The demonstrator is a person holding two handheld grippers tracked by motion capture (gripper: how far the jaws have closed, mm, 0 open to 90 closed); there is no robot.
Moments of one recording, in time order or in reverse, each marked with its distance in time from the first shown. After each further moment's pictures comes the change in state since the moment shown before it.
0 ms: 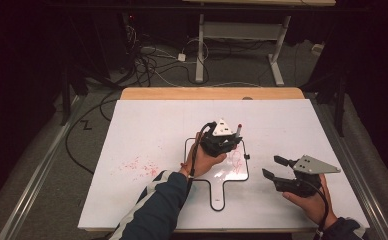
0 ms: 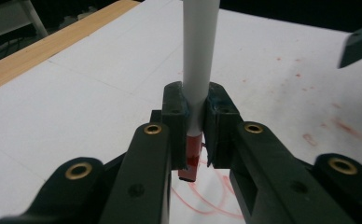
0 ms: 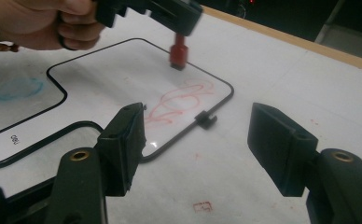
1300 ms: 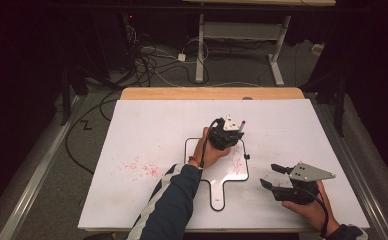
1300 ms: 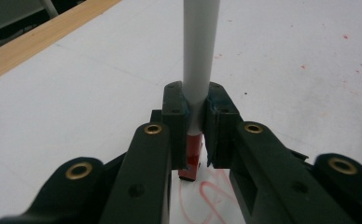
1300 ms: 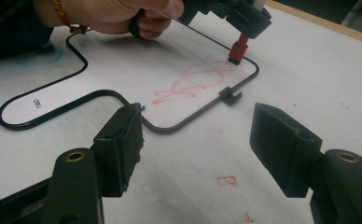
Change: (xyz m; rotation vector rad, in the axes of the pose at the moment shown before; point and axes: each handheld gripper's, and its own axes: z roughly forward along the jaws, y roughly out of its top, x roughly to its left) left arm 0.025 -0.006 0.047 0.062 0.050 -0.007; right arm 0.011 -0.012 -0.001 0.066 0.050 -0.038
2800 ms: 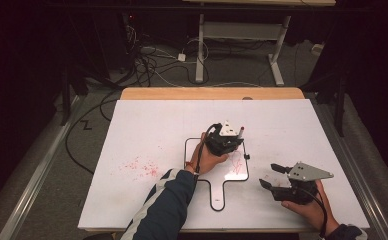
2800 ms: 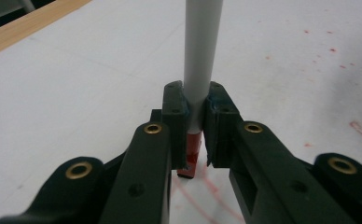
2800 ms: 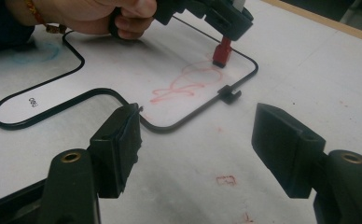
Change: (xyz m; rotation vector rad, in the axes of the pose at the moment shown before) left arm -0.018 -0.007 -0.010 -0.005 -0.060 0.037; right arm 0.001 0.001 0.002 0.016 -0.009 -0.005
